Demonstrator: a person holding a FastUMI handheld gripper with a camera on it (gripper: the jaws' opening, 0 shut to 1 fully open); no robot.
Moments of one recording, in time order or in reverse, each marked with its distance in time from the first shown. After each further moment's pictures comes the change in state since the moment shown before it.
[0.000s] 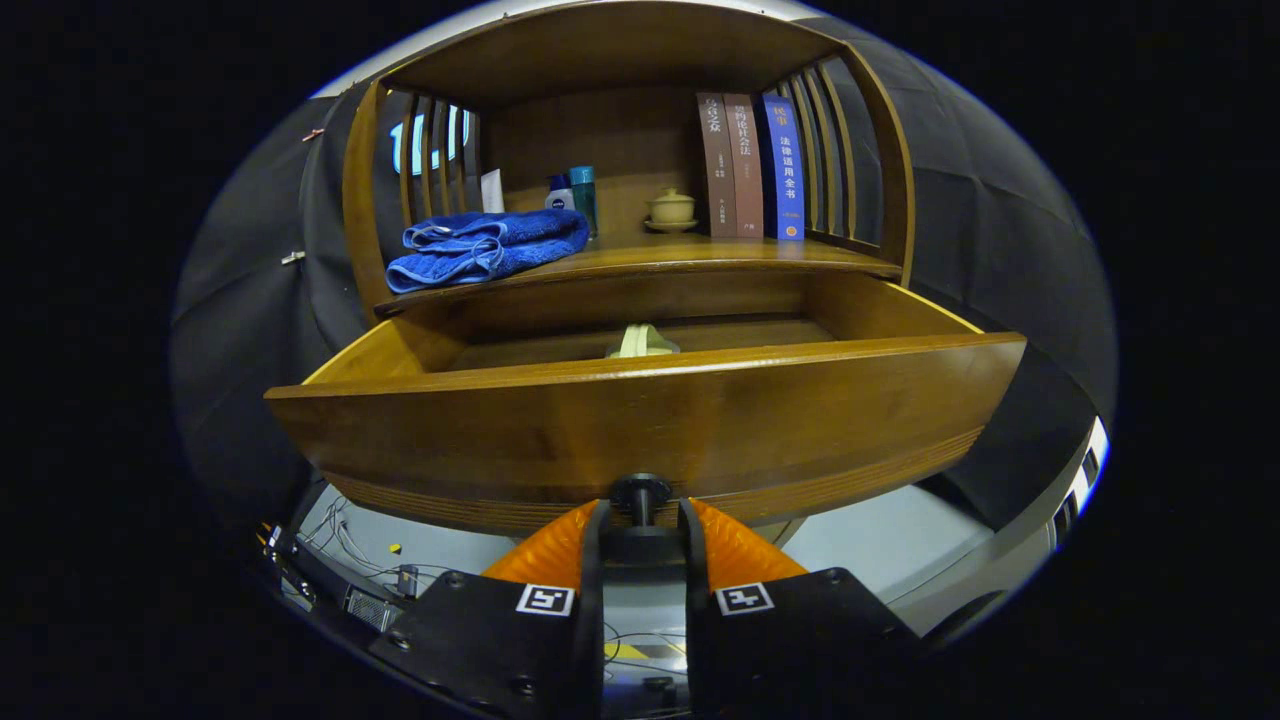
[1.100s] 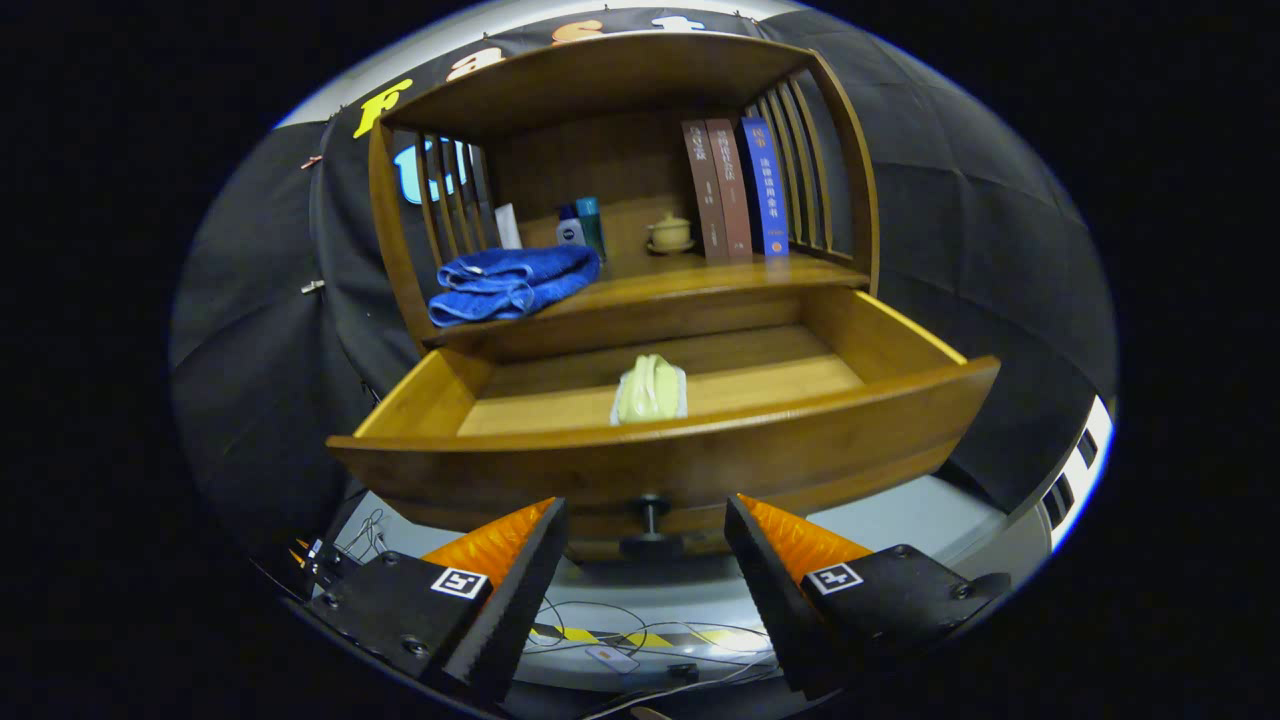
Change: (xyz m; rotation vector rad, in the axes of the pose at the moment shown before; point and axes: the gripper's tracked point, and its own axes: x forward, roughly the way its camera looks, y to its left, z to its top) arm -0.072 0.008 0.042 0.051 -0.039 0.054
